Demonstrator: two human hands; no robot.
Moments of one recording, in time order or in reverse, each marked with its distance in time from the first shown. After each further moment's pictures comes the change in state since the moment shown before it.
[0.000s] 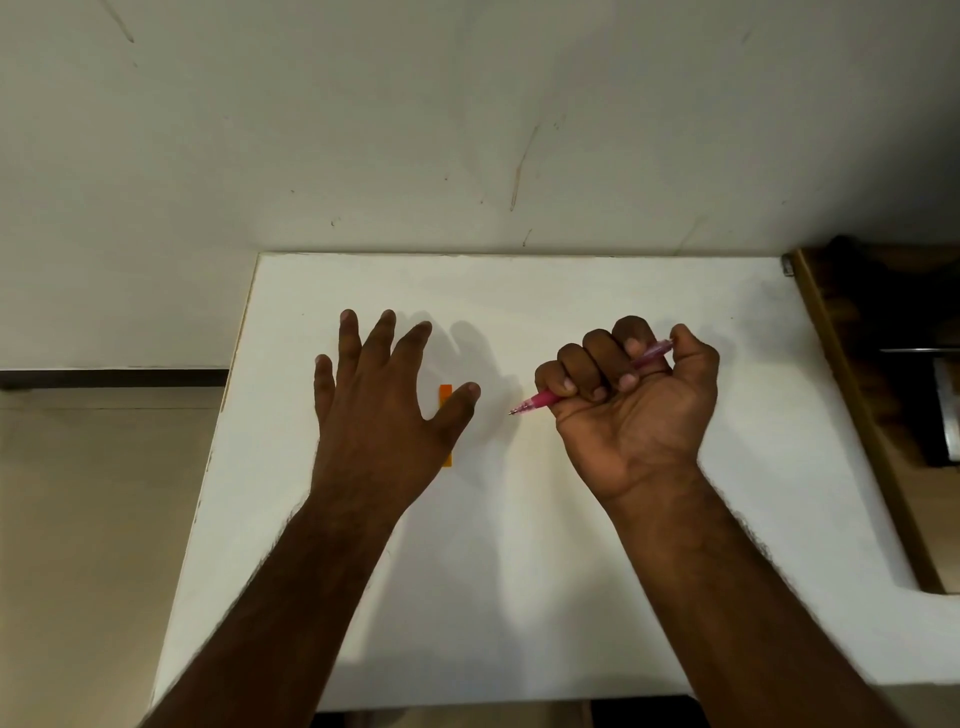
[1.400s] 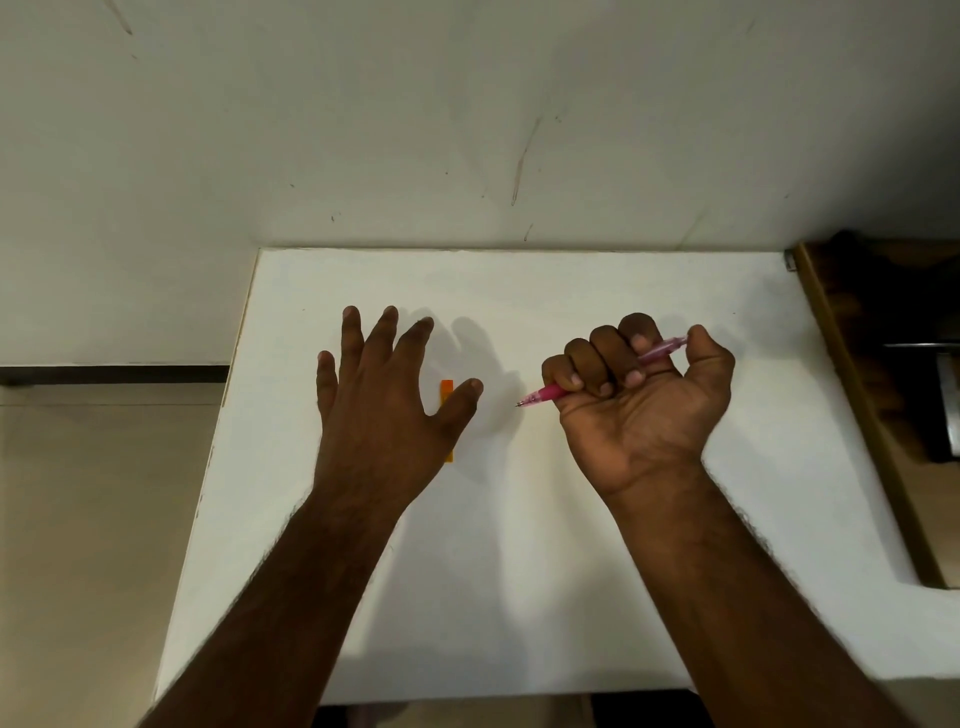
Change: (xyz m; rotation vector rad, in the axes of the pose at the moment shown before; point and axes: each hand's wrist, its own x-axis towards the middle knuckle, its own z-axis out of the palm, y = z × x) left_hand -0.001 0.003 0.002 -0.002 -0.002 -0.004; right_hand -0.002 -0.003 -0.003 0.031 0.005 -0.028
